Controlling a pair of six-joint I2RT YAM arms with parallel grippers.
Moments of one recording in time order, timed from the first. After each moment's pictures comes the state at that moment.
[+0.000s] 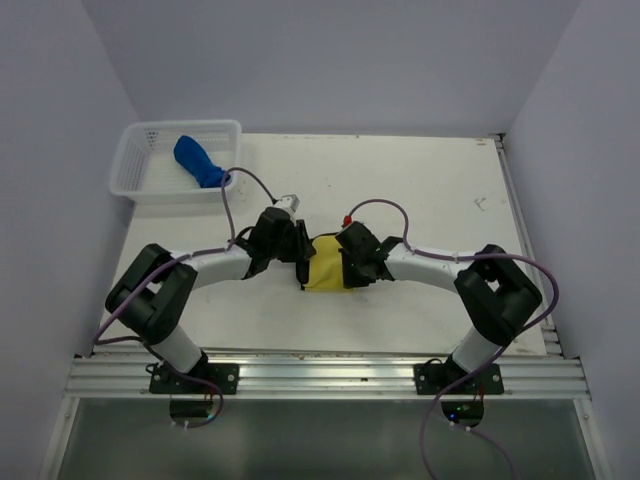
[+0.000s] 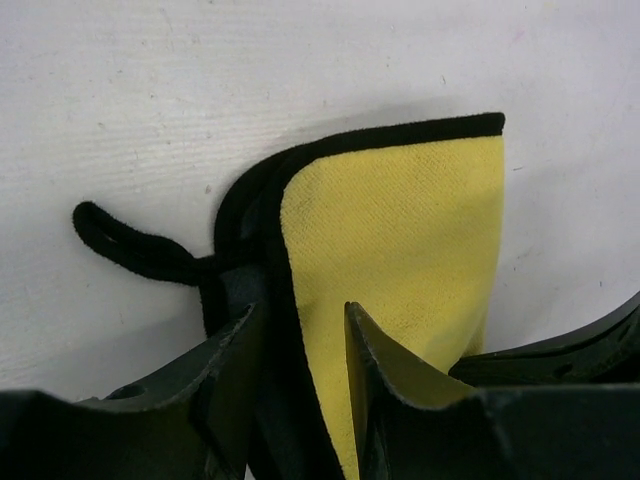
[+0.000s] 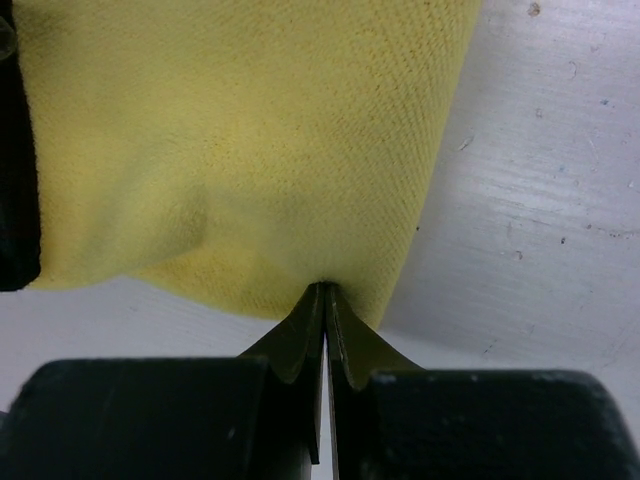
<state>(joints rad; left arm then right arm) -0.58 1.62 0.77 0.15 0.08 -0.60 0.78 1.67 0.93 -0.38 0.08 0.65</state>
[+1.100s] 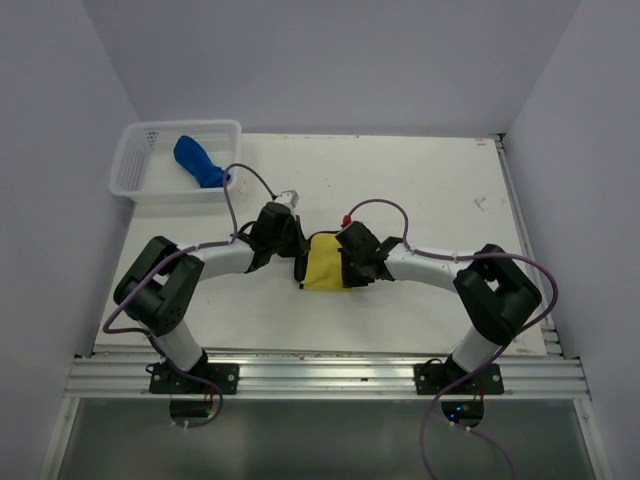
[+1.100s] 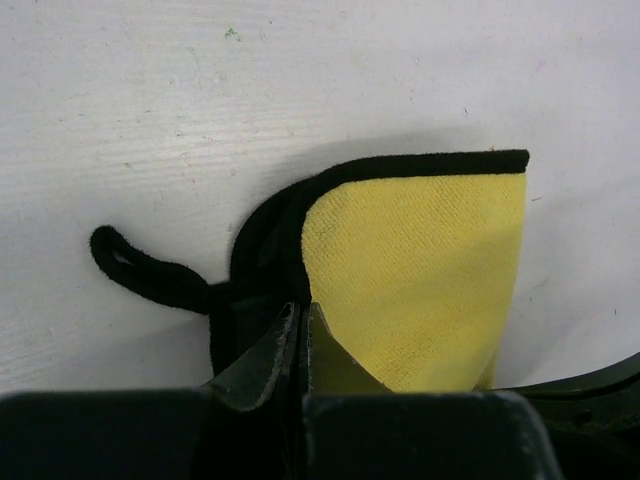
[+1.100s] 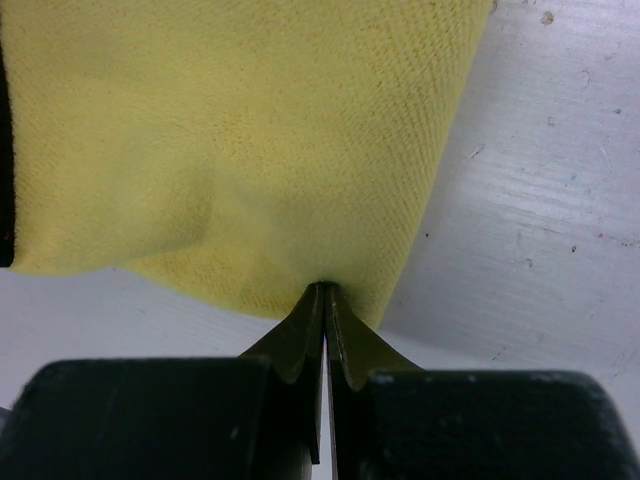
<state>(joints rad) -0.56 1.69 0.83 0.15 0.08 -0.59 0.78 1.67 0.93 -0.35 0.07 0.66</state>
